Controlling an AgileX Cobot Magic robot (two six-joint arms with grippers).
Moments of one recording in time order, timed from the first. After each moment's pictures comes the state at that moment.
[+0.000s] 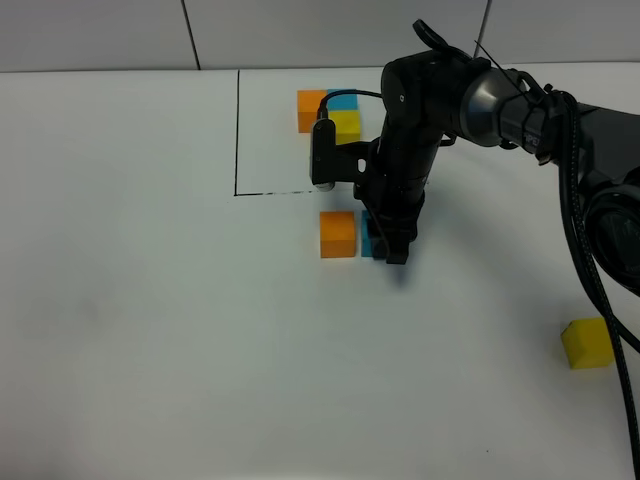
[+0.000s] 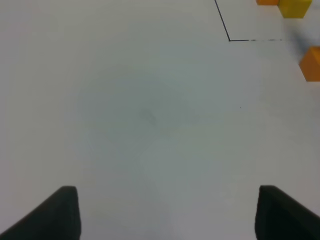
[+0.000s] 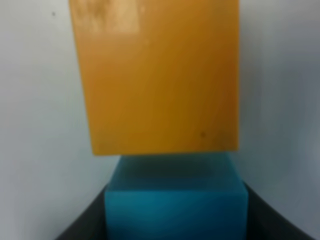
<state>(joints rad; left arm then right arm) -0.02 0.00 -0.50 -0.05 1.07 -0.02 0.41 2.34 -1.81 0.13 1.04 -1.18</state>
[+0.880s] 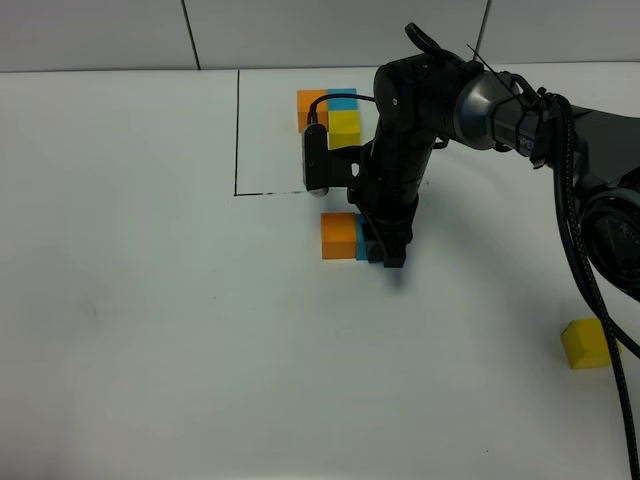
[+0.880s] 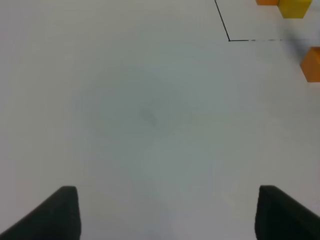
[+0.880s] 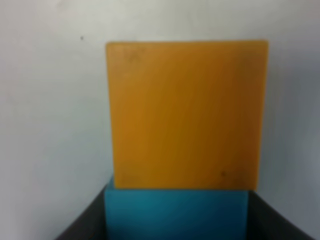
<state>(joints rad) -0.02 0.00 -0.50 -0.05 1.07 -0.02 0.42 2.34 -1.81 0.13 1.03 -1.22</state>
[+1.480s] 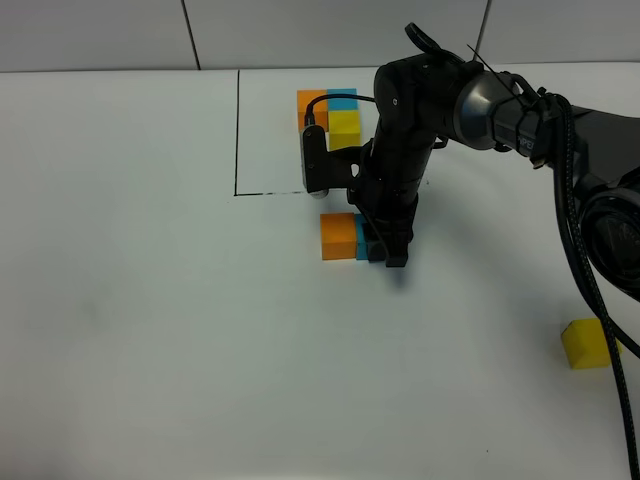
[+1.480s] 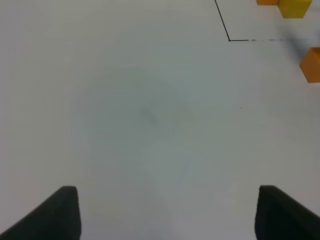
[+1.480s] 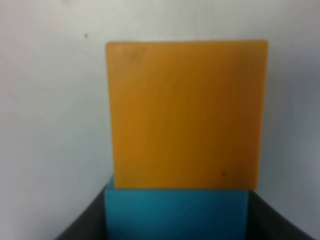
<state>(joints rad) -0.02 0.00 -0.50 -0.05 1.07 -0.01 0.42 2.34 -1.81 0.13 1.02 -1.25</state>
